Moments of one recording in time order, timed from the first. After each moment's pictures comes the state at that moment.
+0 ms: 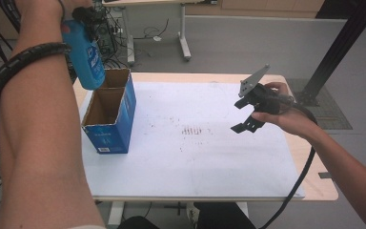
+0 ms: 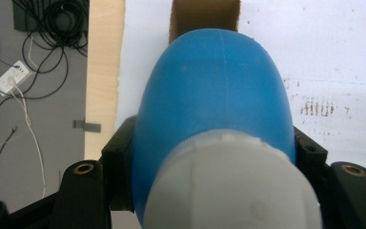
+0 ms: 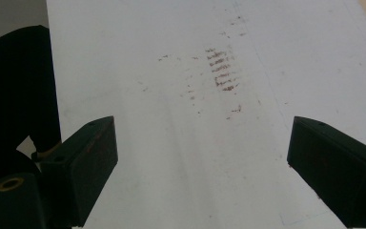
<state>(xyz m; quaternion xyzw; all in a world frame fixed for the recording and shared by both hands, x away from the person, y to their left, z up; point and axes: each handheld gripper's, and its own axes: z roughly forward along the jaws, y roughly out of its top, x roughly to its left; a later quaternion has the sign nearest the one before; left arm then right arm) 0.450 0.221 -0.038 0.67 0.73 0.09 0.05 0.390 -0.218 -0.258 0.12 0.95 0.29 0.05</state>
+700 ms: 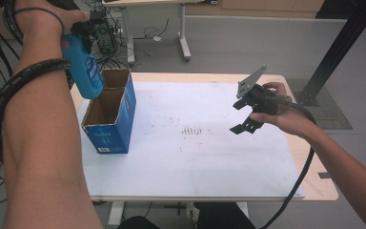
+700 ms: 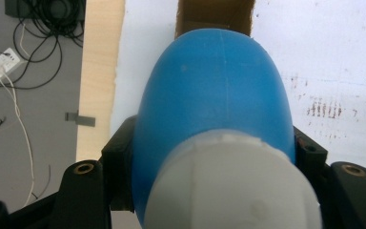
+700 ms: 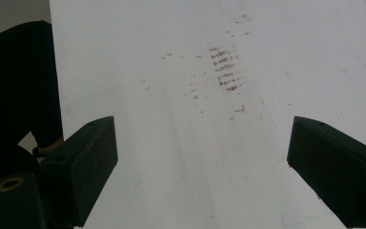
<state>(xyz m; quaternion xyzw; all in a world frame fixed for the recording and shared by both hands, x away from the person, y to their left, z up) 0.444 0.235 -0.066 0.66 0.75 0.08 0.06 0.389 -0.214 -0.258 0.11 0.95 0.28 0.05</state>
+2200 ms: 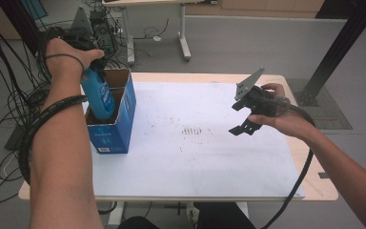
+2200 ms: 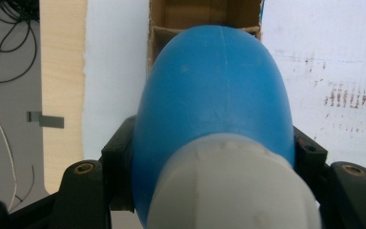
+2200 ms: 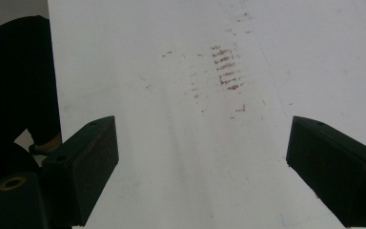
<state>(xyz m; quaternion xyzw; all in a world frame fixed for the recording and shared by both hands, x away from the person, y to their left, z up) 0.451 0.231 -0.155 0.67 0.74 0.04 0.05 0.385 -0.210 -0.260 0.11 0.95 0.27 0.06</state>
